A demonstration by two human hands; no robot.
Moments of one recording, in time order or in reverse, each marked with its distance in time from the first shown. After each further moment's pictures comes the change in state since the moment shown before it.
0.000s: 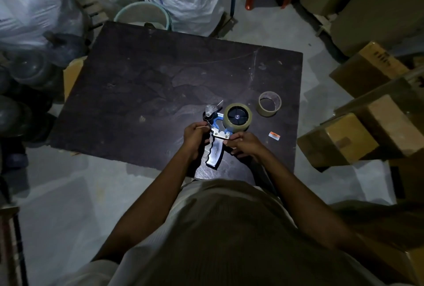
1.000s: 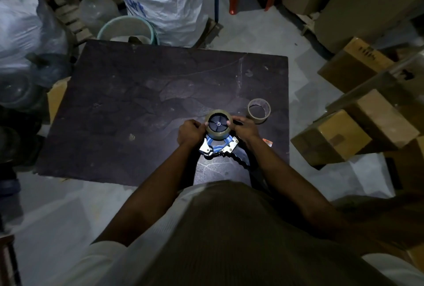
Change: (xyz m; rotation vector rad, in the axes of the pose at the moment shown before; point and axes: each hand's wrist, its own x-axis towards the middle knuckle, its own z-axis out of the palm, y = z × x) left_hand 0.067 0.027 0.025 0.916 0.113 0.246; right_hand 0.092 -0.003 -0.037 0.158 0.378 -0.131
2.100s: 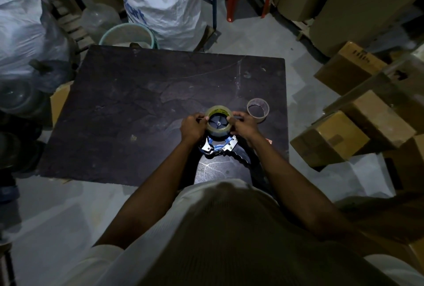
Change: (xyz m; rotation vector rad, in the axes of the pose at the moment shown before) left_hand -0.010 0.016 -0.010 -0.063 0.061 0.221; right_hand -0.049 -0.050 -0.006 0.203 -0.029 -0.032
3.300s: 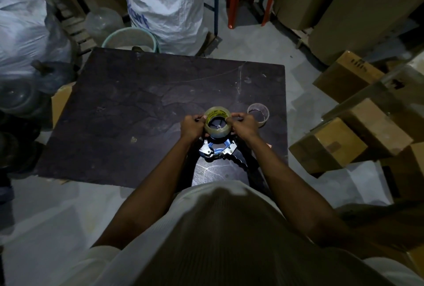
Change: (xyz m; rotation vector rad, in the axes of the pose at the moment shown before) left_hand 0.006 0.008 -0.004 -0.404 -0.060 -0.169; right_hand -0.001 -0.014 0.000 -0.229 0.102 -0.044
